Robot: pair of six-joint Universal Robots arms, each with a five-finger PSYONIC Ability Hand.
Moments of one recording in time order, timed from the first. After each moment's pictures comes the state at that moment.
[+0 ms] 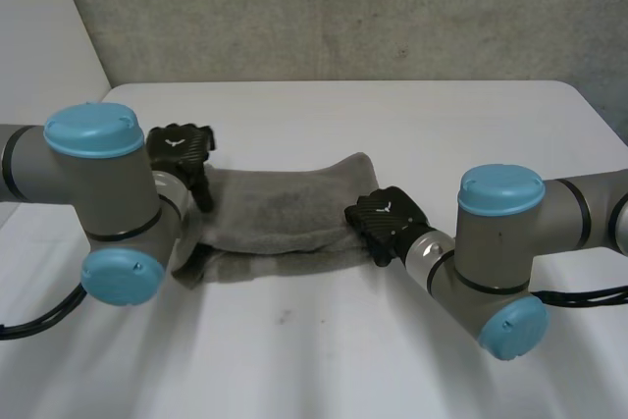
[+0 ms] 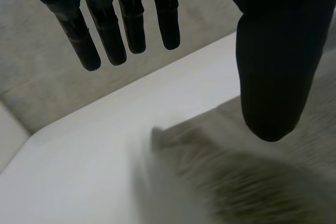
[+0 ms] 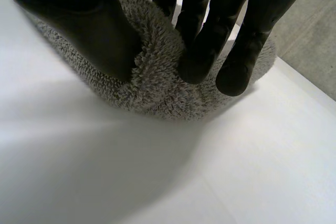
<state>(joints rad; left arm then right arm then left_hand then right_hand) 4.27 -2.16 -1.33 3.28 -1.77 3.29 2.11 -0.85 1.38 -0.16 1.35 2.73 0.44 0.44 0.44 0.44 0.26 1.26 1.25 1.33 1.34 1.14</state>
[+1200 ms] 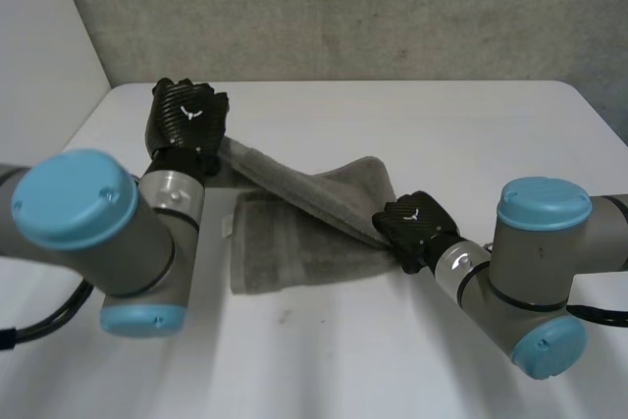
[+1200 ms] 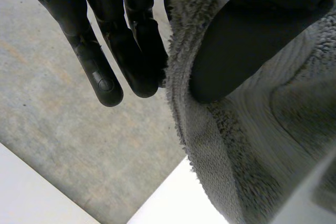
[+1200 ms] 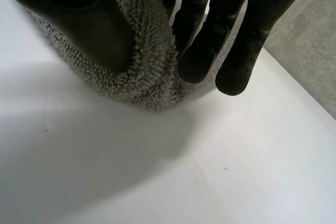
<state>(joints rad) 4.16 -1.98 -1.61 3.75 -1.81 3.70 2.02 -0.94 1.56 -0.25 1.34 2.60 1.20 1.22 1.21 1.22 1.02 1.27 1.26 1.33 1.34 1.14</state>
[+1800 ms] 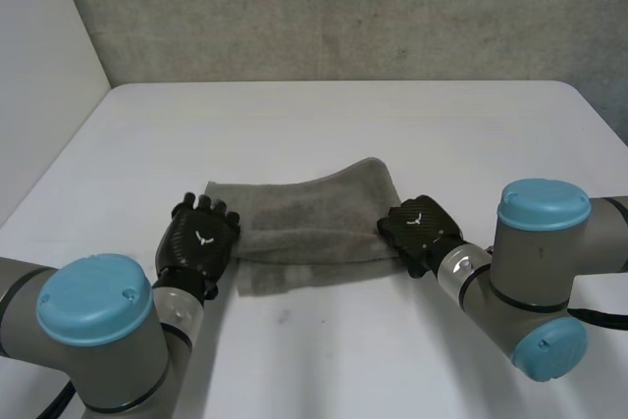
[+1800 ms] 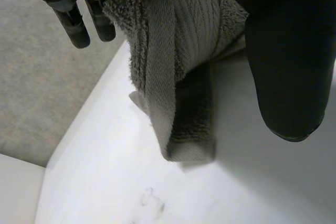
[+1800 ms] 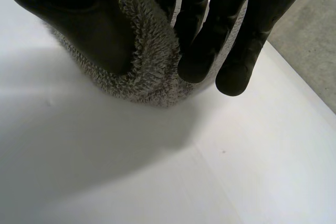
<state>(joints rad) 4.14 -1.98 -1.93 3.67 -1.80 3.79 2.02 -0.94 1.57 -0.23 1.35 2.55 0.23 0.22 0.22 0.22 0.06 1.29 1.28 1.33 1.34 1.16</state>
